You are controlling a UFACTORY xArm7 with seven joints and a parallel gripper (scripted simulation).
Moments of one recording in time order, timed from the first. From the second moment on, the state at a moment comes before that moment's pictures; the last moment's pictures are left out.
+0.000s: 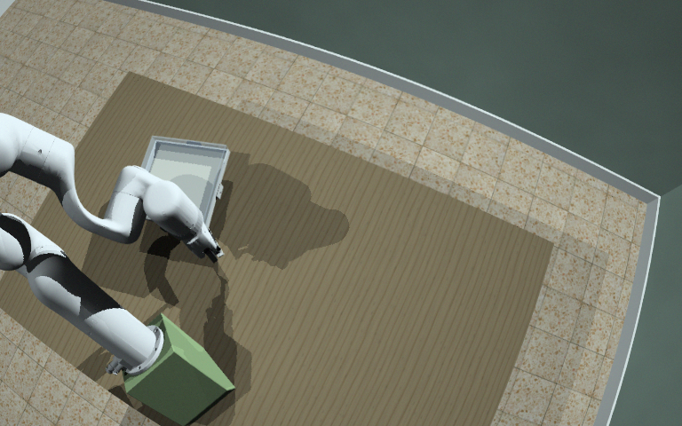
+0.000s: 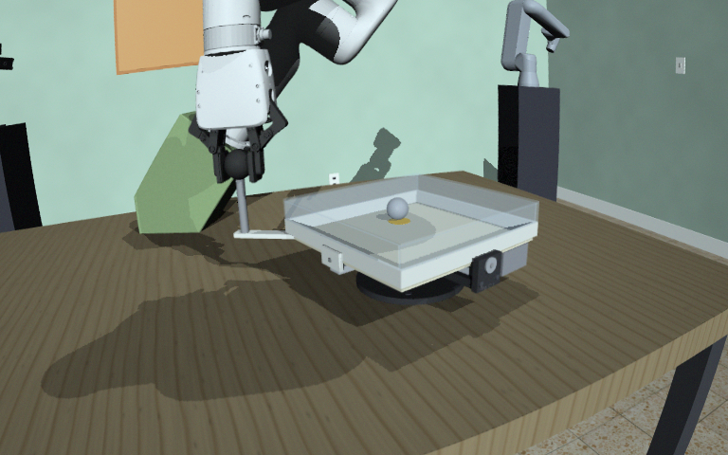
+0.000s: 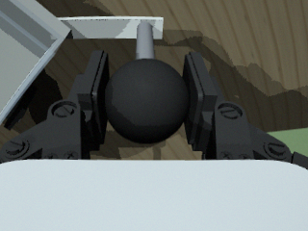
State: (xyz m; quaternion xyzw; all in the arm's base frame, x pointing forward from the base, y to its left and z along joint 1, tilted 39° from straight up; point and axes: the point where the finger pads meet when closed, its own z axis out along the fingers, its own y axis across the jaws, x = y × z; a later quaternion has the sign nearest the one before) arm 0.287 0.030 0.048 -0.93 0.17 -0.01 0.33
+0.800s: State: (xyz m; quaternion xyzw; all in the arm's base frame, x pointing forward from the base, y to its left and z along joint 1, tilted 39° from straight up) arm 0.287 0.030 0.048 -0.93 0.17 -0.01 0.33
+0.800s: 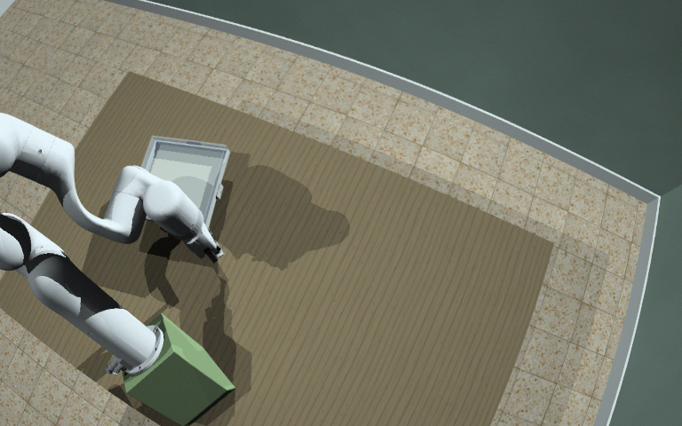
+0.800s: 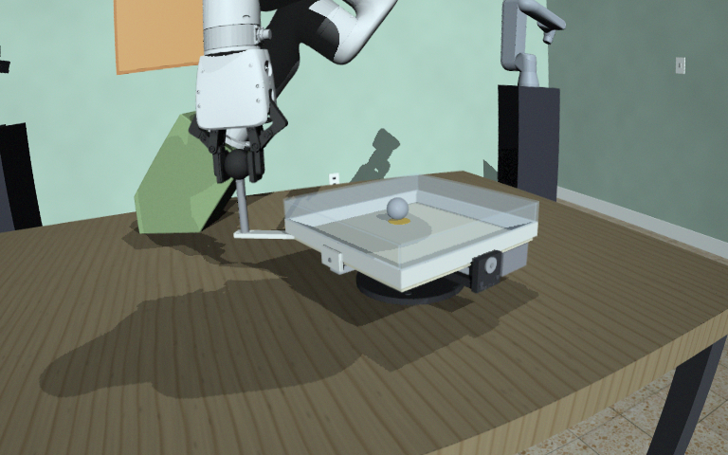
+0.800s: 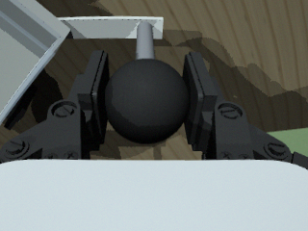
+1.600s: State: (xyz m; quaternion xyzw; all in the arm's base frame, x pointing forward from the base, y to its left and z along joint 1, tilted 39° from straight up) arm 0.286 0.030 0.050 -0.93 0.17 -0.01 0.33
